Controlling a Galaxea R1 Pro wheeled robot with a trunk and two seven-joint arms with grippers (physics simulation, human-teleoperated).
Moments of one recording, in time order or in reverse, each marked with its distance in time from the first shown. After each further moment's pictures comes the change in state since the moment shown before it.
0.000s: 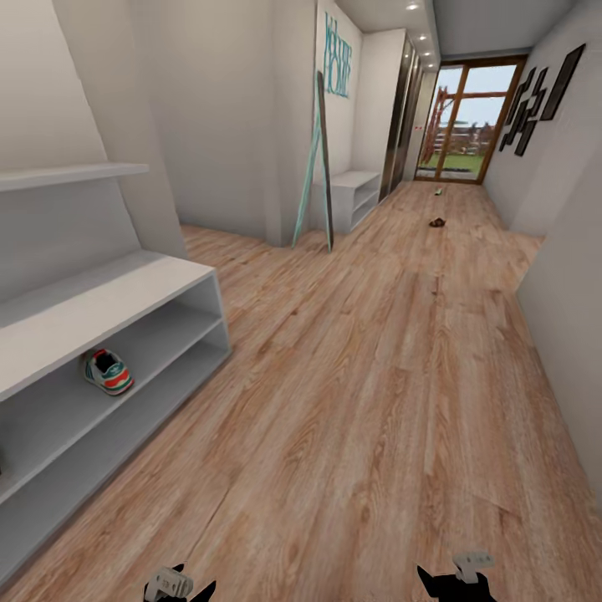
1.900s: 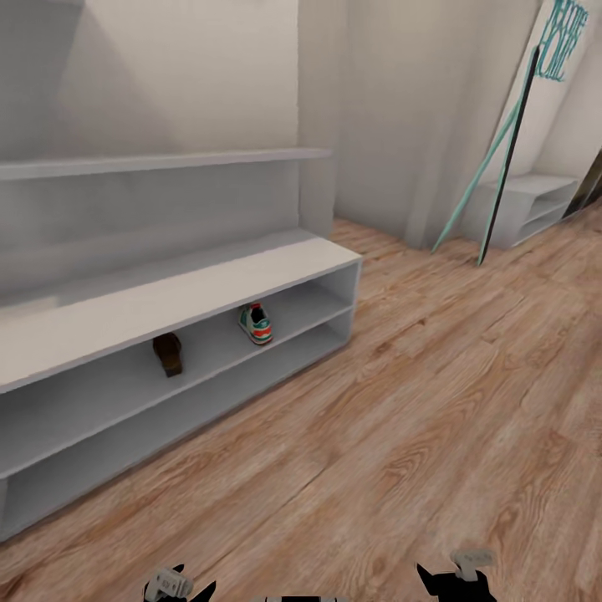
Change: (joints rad) left arm 0.000 0.000 -0.001 0.000 0.000 0.000 -0.001; right arm -0.004 0.000 0.000 0.000 0.001 0.000 0.000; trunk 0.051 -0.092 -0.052
